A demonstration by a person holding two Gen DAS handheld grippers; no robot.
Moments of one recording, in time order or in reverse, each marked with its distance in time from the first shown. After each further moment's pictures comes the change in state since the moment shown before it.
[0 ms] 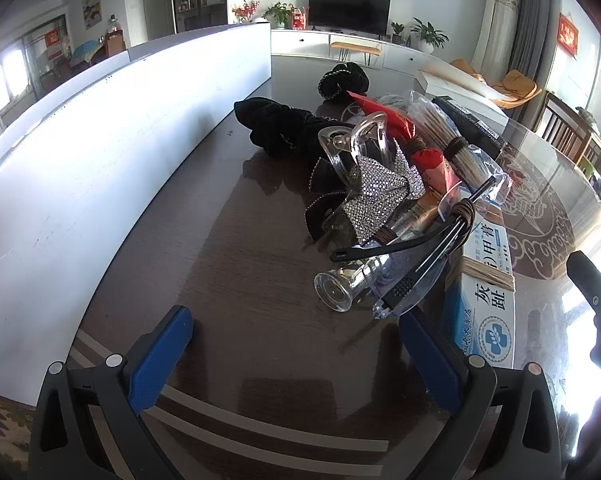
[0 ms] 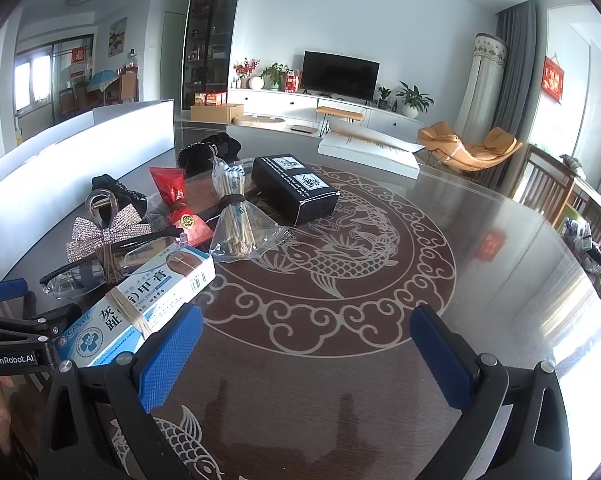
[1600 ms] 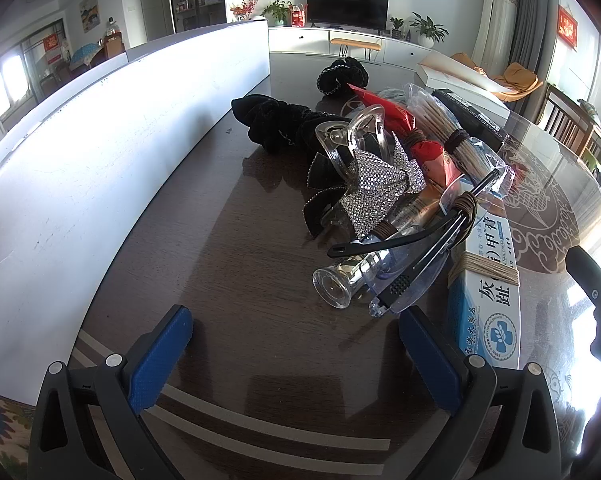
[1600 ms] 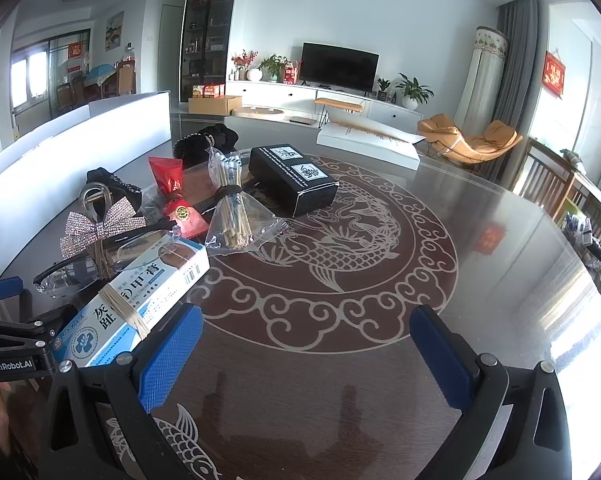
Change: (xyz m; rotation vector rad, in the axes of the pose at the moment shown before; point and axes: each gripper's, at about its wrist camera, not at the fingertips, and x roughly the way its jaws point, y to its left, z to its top) left arm 0.002 -0.003 0.000 0.017 0.012 0.016; right arm 0.005 -0.001 -0.002 0.004 0.032 -0.001
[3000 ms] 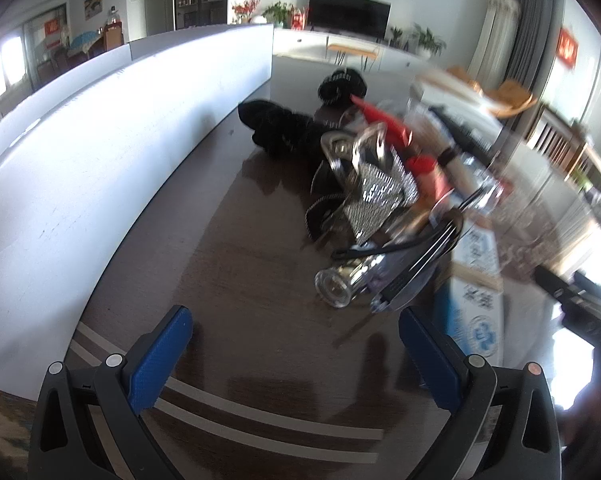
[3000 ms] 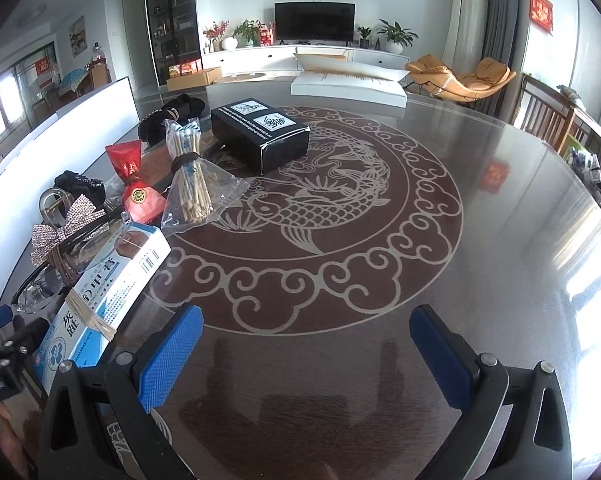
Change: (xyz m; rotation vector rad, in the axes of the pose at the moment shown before) left arm -0.018 0.021 0.000 -0.093 -0.050 -0.127; right arm 0.035 -0.028 -0.002 0.157 0.180 0.028
